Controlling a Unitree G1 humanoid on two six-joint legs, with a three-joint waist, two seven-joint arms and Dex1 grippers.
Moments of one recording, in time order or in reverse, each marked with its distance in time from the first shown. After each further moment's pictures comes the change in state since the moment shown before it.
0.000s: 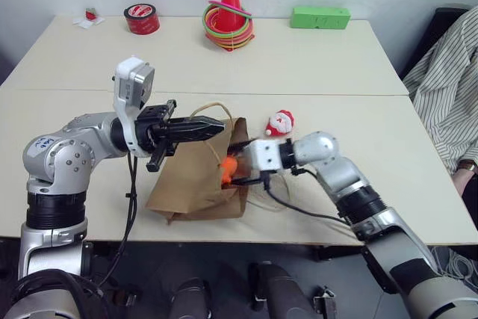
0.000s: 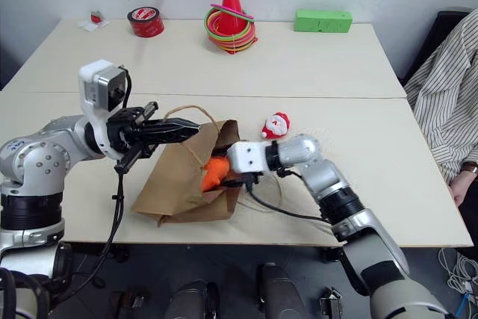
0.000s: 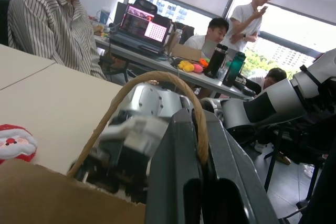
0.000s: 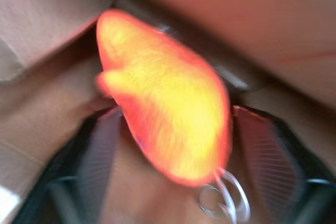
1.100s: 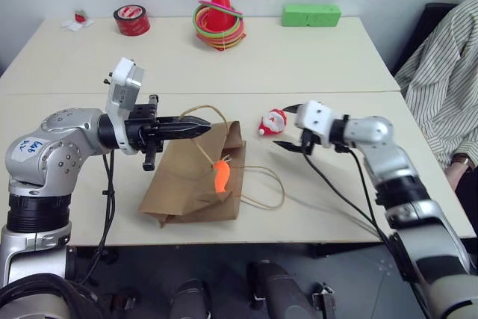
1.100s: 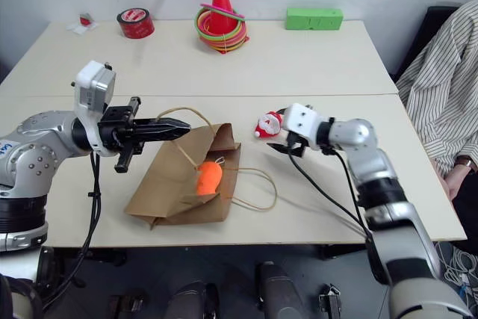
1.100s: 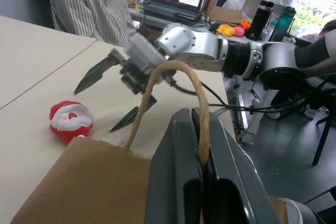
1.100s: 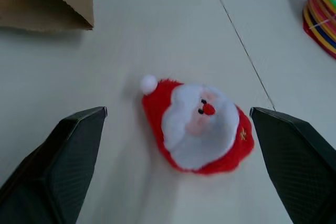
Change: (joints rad) left arm 0.001 0.093 -0.020 0.006 0.140 -0.125 -0.010; right arm -0.198 -0.073 -0.064 0.443 -0.289 -0.016 -0.276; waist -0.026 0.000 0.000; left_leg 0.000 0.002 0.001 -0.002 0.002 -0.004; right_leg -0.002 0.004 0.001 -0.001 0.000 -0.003
